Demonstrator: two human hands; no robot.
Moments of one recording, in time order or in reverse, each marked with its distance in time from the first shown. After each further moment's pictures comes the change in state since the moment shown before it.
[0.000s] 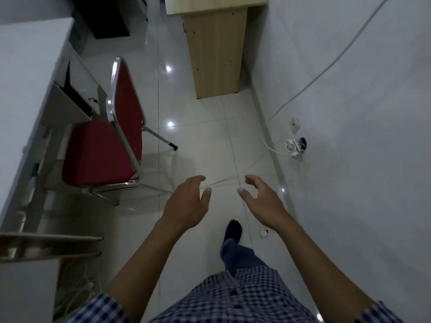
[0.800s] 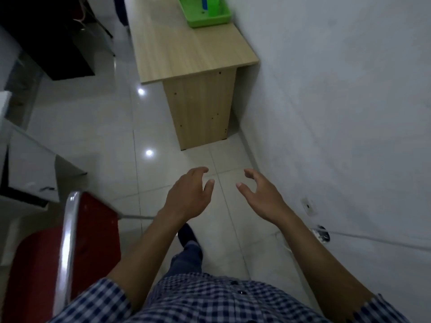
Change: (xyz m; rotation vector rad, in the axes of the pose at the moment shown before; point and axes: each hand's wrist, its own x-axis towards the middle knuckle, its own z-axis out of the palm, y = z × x) left_hand 0.491 0.020 -0.155 0.000 -0.035 0.195; right_hand 0.435 -0.180 -0.098 -0.087 0.180 0.036
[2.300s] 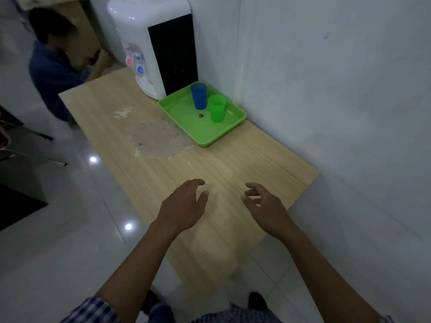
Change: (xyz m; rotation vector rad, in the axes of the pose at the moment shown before) left_hand 0.730 -0.184 -0.323 0.103 -0.164 0.385; right_hand 0.650 -0.317 0.037 0.173 0.362 0.208
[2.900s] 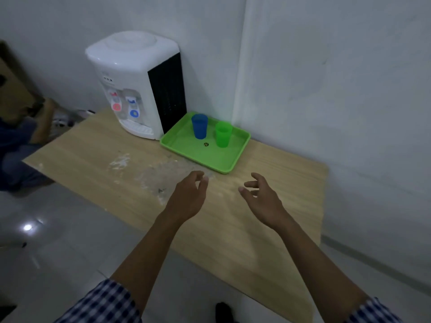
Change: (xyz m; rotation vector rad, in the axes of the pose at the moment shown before) left_hand 0.136 -0.147 -0.140 -0.309 -0.159 0.165; right_hand 0.067 -0.175 0.138 0.142 0.389 0.144
